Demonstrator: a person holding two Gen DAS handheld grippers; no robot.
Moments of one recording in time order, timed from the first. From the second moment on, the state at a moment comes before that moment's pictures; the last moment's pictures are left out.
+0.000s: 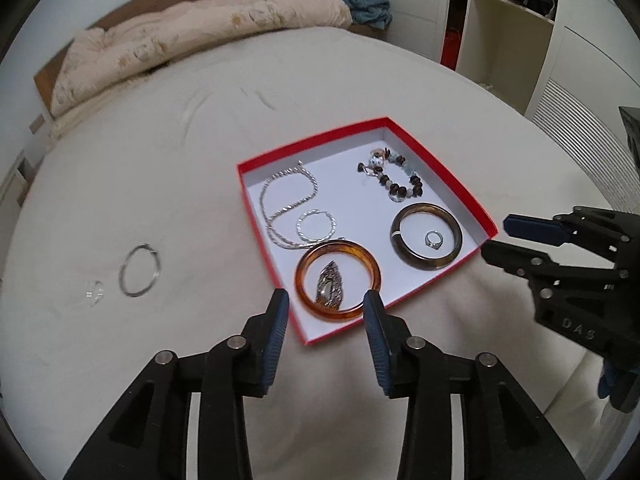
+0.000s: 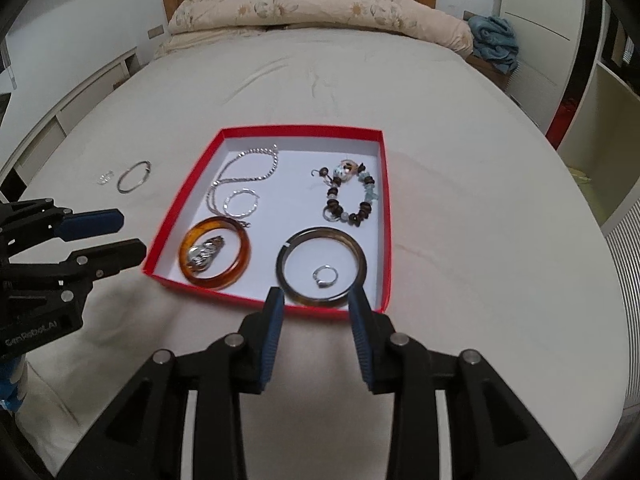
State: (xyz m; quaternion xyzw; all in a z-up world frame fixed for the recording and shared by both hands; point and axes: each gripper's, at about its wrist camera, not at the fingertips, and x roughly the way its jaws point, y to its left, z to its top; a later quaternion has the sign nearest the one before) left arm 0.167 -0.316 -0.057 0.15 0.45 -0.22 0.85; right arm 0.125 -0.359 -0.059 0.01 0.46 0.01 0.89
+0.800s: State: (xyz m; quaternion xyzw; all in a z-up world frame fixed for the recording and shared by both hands) left arm 0.035 -0.224 0.020 0.15 0.39 -0.17 0.89; right arm 0.000 -0.307 0.030 0.02 0.40 0.00 0.92
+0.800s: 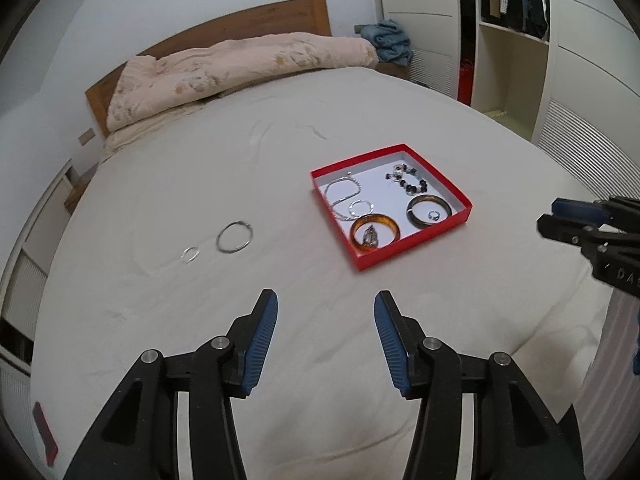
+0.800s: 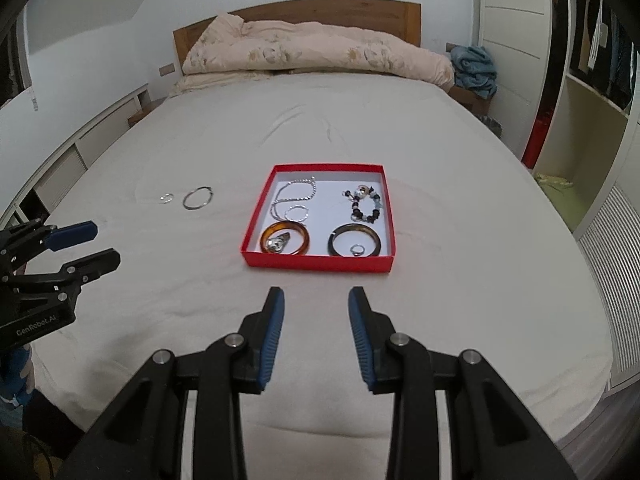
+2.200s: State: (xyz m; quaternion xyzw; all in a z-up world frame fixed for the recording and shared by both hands) left arm 0.042 -0.004 -0.023 -0.01 0.43 -0.01 0.90; right arm 0.035 -0.166 0.034 -0.03 0.41 0.12 0.90
